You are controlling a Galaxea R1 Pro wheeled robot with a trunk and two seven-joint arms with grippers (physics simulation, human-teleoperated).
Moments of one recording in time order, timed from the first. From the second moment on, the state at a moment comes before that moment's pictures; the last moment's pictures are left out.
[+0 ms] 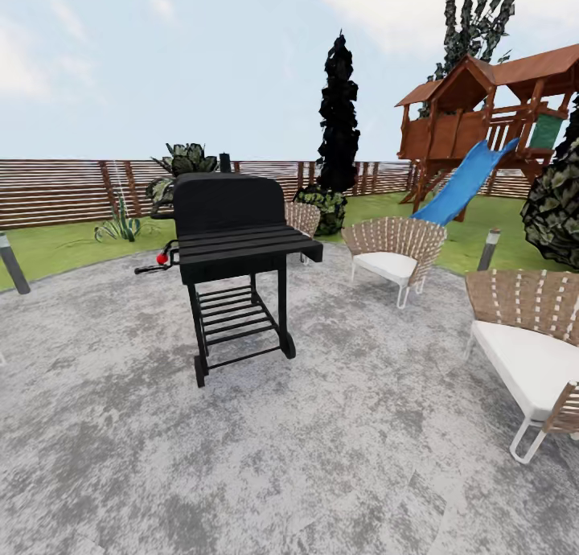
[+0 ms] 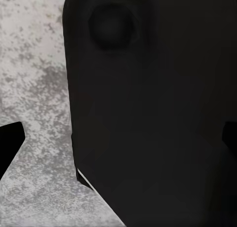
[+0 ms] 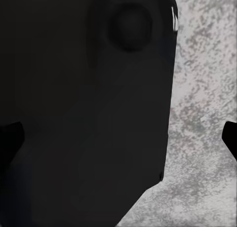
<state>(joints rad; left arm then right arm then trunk) 0.00 0.00 0.00 0.00 0.00 0.00 0.00 0.00 0.00 0.00 0.00 0.00 0.00 0.00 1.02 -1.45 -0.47</state>
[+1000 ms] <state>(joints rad) -0.05 0.03 0.00 -0.10 -0.01 -0.12 0.00 -0.01 -0.07 0.00 -0.13 0.00 -0.10 -0.01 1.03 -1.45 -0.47</state>
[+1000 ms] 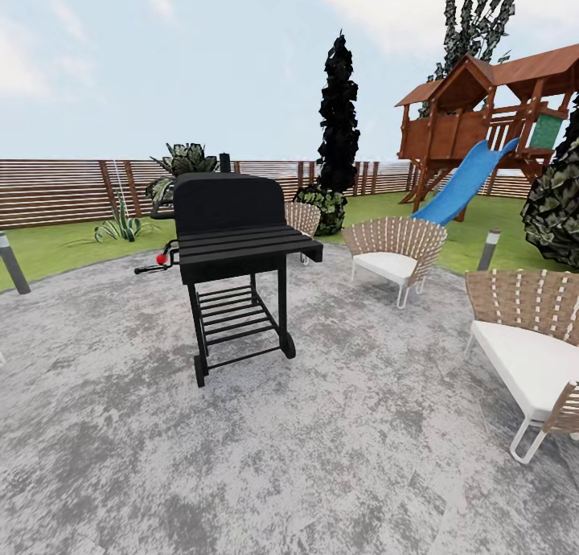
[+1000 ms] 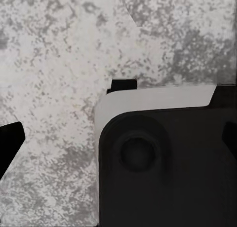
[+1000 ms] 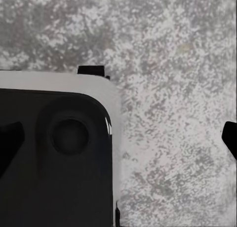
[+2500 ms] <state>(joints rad) -0.26 0.07 0.00 -0.17 0.01 -0.33 0.00 -0.16 -0.10 0.00 -0.40 0.00 -0.36 0.00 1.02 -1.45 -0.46</state>
